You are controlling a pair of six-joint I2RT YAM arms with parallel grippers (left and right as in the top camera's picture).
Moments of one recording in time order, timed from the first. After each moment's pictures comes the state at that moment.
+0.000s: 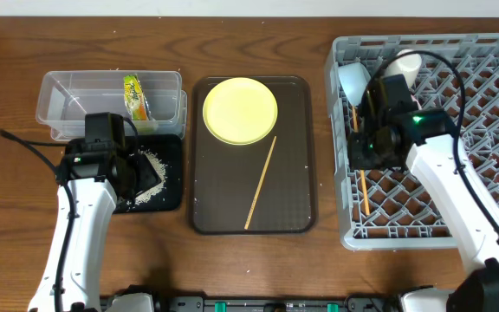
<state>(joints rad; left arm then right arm) 0.11 1.31 0.95 -0.98 -0.03 -0.46 0.23 1.54 1.21 -1.02 -0.05 0.21</state>
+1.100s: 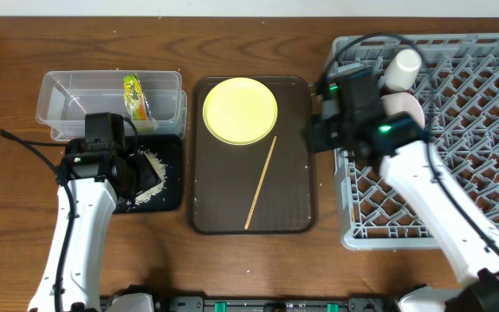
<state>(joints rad) 0.11 1.31 0.95 -0.98 -0.03 -0.46 0.45 1.54 1.26 -0.71 -0.16 0.26</state>
